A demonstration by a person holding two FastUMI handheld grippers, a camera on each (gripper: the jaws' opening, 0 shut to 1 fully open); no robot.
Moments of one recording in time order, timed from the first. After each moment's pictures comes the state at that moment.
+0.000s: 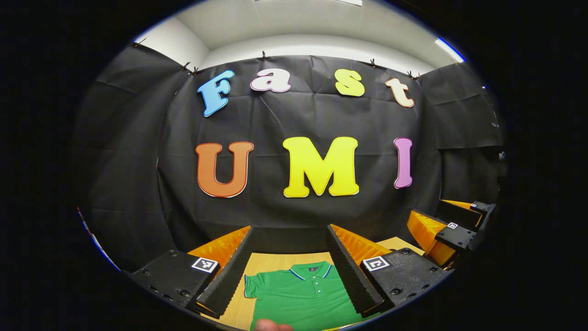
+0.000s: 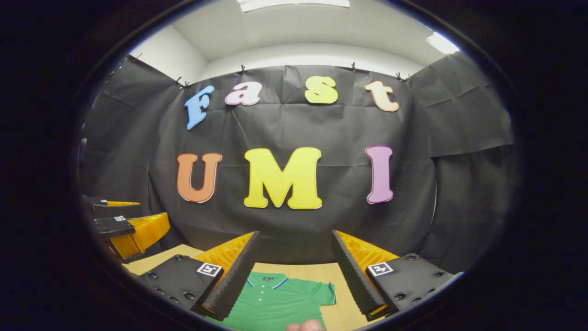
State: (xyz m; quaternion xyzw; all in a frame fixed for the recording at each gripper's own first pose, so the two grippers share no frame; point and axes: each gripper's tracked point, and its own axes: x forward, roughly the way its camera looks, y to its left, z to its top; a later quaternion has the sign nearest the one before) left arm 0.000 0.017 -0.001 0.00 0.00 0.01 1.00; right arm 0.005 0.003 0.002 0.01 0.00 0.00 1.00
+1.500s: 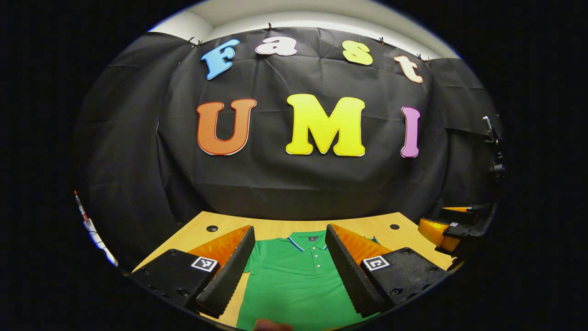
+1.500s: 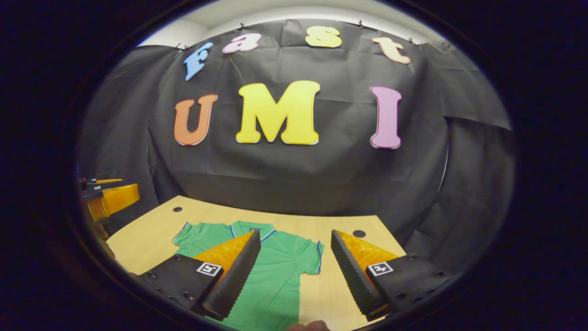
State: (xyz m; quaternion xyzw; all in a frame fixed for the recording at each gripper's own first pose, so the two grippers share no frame) left arm 0.004 0.005 -0.098 -0.02 0.11 0.02 0.99; right arm 0.031 -0.076 -0.144 -0.02 0.20 0.02 0.98
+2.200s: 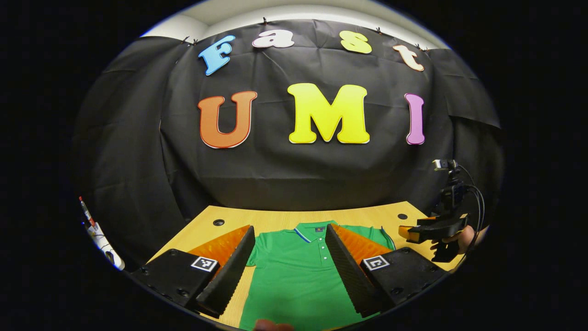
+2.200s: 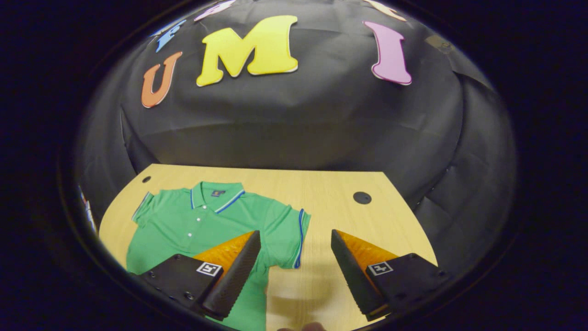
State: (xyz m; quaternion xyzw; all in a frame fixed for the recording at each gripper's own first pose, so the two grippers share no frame) left arm 0.004 0.008 -0.115 -0.01 0.14 0.04 0.99; right arm 0.140 -0.139 -0.297 0.00 0.34 0.01 0.94
